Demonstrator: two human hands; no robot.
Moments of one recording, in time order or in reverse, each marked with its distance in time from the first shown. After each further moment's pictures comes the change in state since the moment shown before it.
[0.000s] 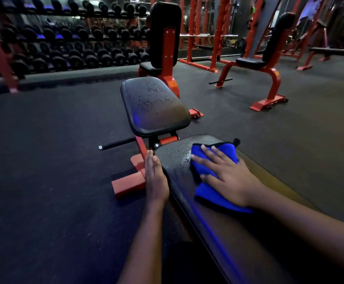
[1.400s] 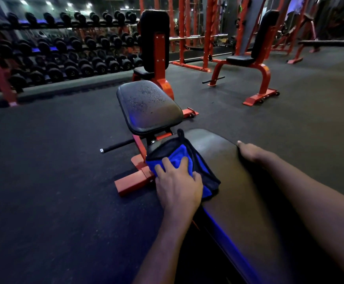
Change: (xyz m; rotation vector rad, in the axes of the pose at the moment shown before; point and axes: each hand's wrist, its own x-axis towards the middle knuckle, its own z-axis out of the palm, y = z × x) left_hand -0.116 0.098 0.004 1.076 -0.150 0.218; right_hand 0.005 0.091 -0.008 0.540 0.013 0.754
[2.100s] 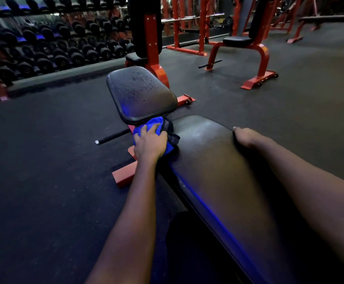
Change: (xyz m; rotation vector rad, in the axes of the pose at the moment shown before) left_hand 0.128 -0.047 0.036 -0.195 -0.154 -0.156; right_hand 0.011 0.004 0.004 -0.052 0.021 -0.015
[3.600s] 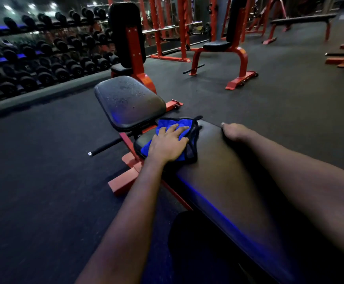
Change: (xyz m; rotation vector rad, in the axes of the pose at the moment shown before) left_hand -0.028 0.041 0.007 0.308 -0.208 0.536; right_hand -0.017 -0.001 -0.001 -0.049 0.028 0.024
